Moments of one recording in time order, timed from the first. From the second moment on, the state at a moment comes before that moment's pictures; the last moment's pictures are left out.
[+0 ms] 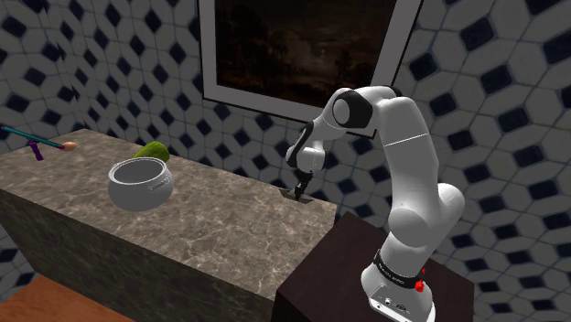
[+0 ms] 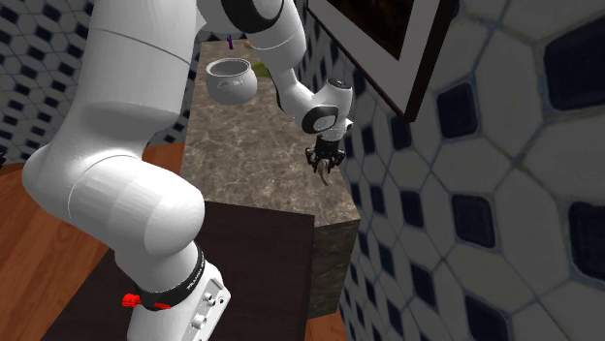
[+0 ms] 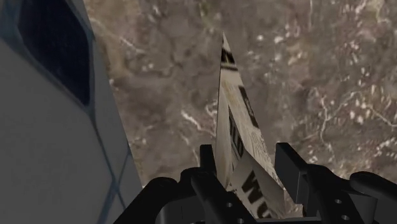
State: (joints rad) arm -0.25 0.71 -0.19 -2.04 0.48 2.67 -1.03
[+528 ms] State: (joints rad) arm -0.23 0.63 -0.22 -2.07 0.45 2.62 -1.01
